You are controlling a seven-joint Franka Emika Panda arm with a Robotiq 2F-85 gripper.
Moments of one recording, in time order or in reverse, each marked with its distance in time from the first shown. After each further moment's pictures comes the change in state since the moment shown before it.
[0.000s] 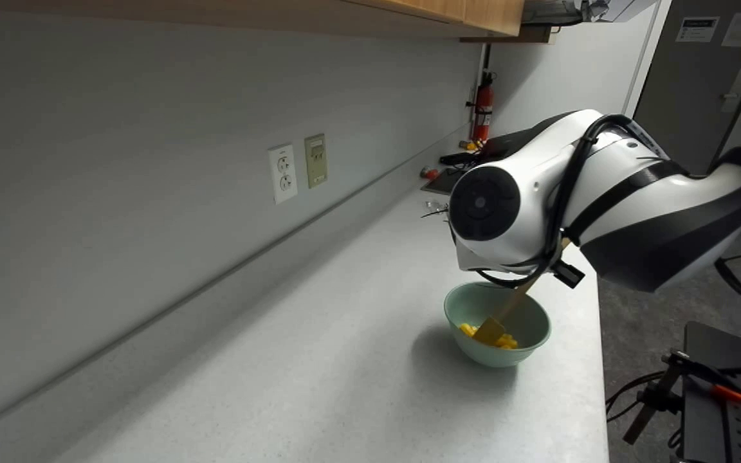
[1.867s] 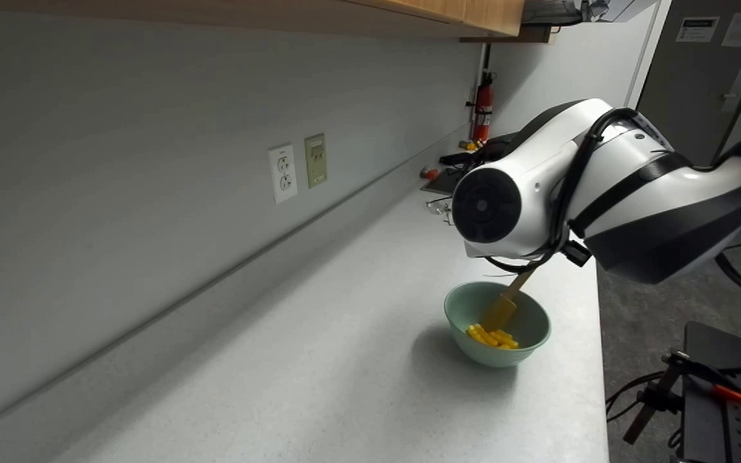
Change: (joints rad) arm 0.000 -0.021 0.002 0.002 -0.070 -0.117 0.000
